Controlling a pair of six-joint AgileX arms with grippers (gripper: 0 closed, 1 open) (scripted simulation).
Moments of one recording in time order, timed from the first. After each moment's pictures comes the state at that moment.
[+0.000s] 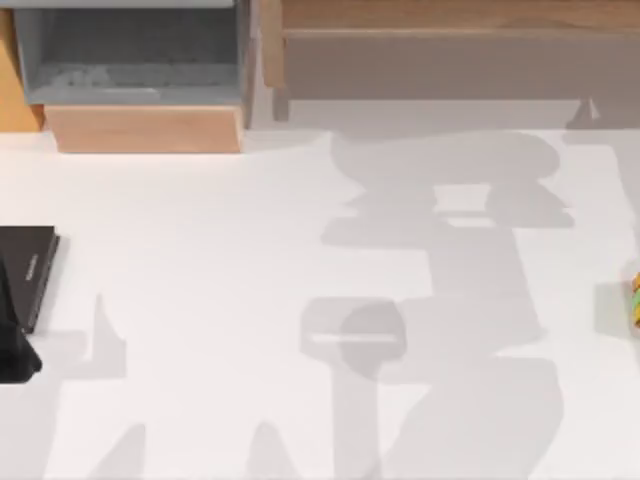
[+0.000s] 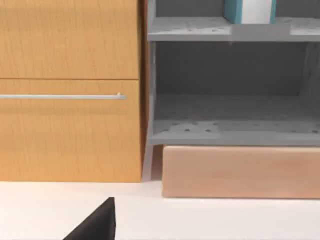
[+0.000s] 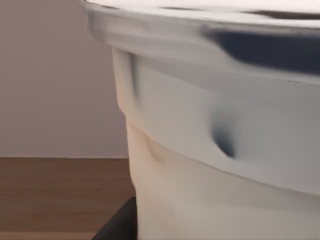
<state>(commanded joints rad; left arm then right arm) 0.00 0.00 0.00 0.00 0.00 0.00 -0.12 1.78 0.89 0.99 -0.07 0.00</state>
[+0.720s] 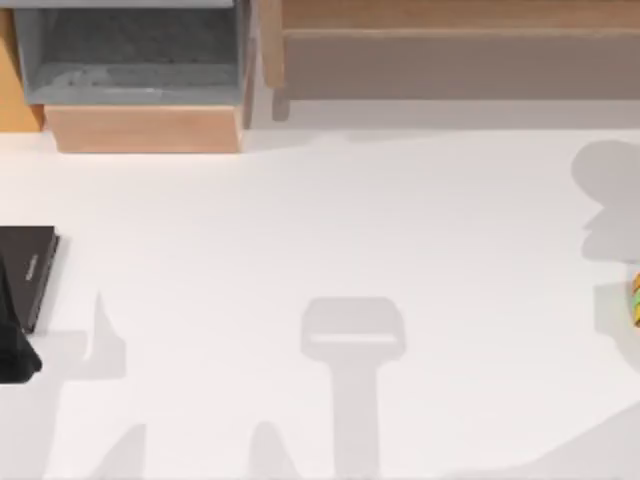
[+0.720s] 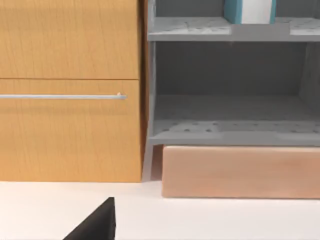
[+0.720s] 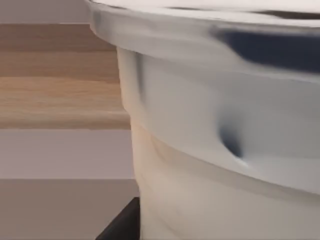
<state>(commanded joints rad) 0.00 0.00 0.00 0.00 0.00 0.00 -0.44 2.11 0.83 1.28 -0.40 0.01</state>
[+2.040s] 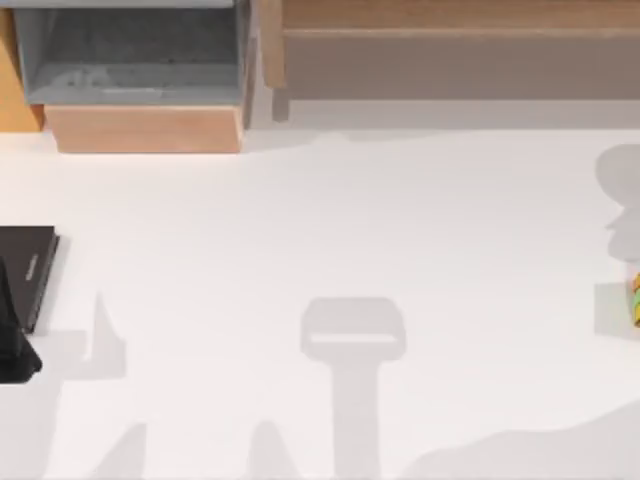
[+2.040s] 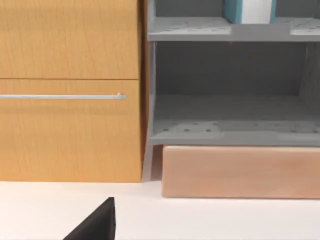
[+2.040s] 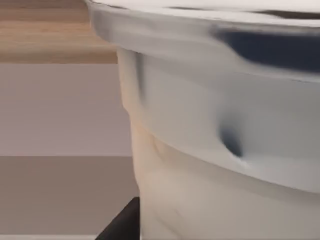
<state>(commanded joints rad) 0.00 0.00 0.00 0.00 0.00 0.00 -0.44 2.22 0.84 1.39 -0.40 0.01</state>
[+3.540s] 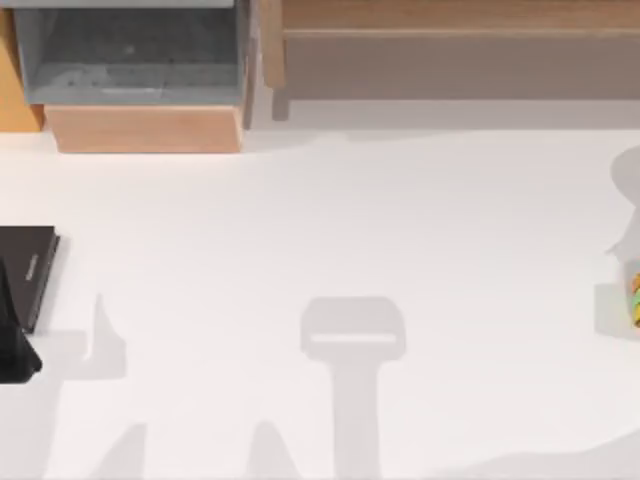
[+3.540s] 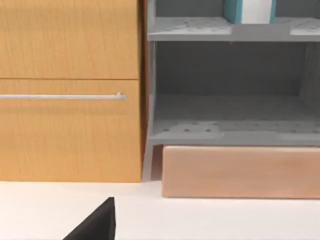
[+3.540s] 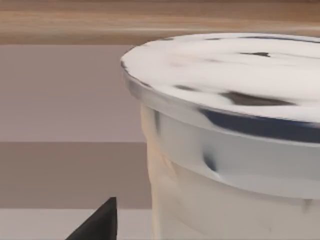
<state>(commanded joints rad) 0.00 0.00 0.00 0.00 0.00 0.00 -0.47 2.18 0.72 1.47 -0.43 0.01</state>
